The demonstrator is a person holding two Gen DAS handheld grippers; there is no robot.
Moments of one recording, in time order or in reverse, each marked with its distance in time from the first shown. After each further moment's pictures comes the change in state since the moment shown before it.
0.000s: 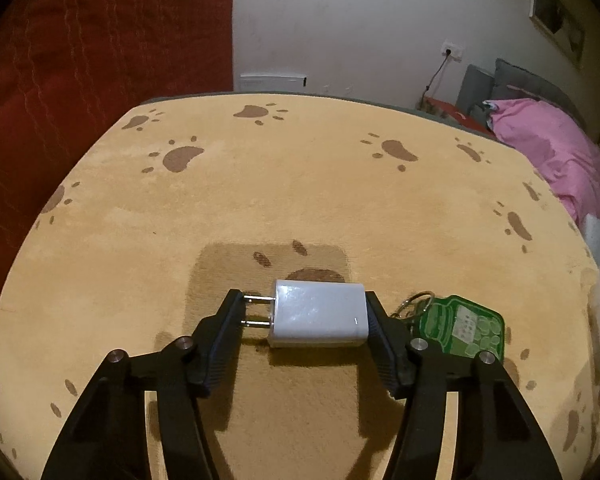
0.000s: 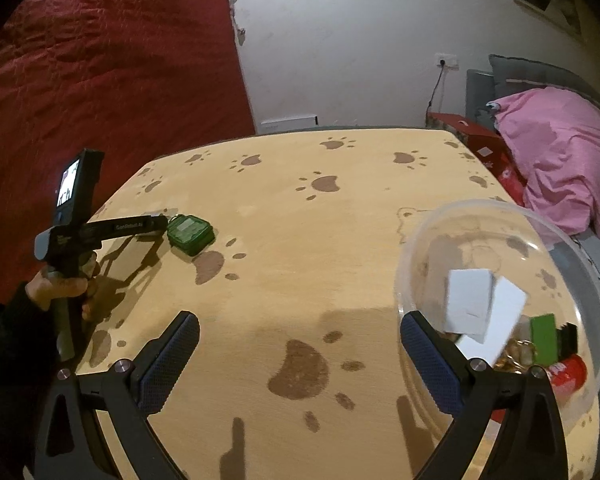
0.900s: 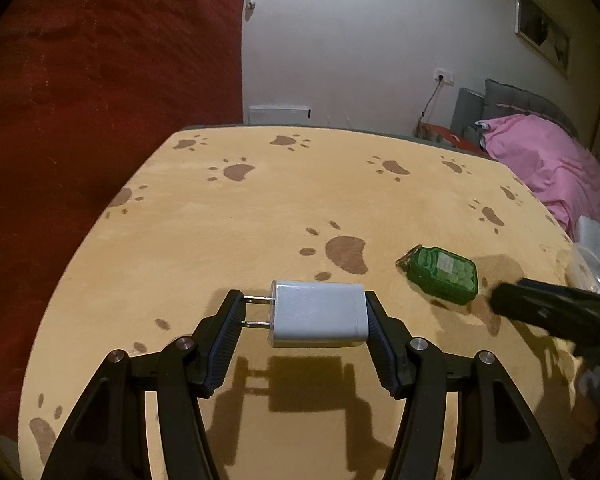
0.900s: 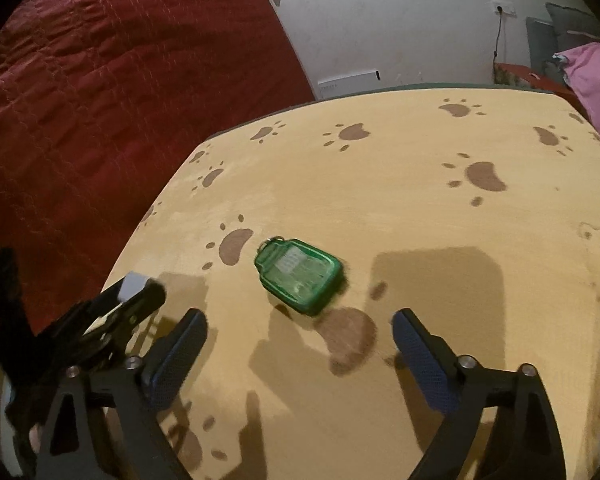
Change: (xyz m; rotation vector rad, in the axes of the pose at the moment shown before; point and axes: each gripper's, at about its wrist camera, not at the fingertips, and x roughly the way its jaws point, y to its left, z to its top) left arm -0.082 0.029 -0.045 0.024 -0.130 0.025; right arm 0.107 0.086 0.058 0.074 0.164 0.243
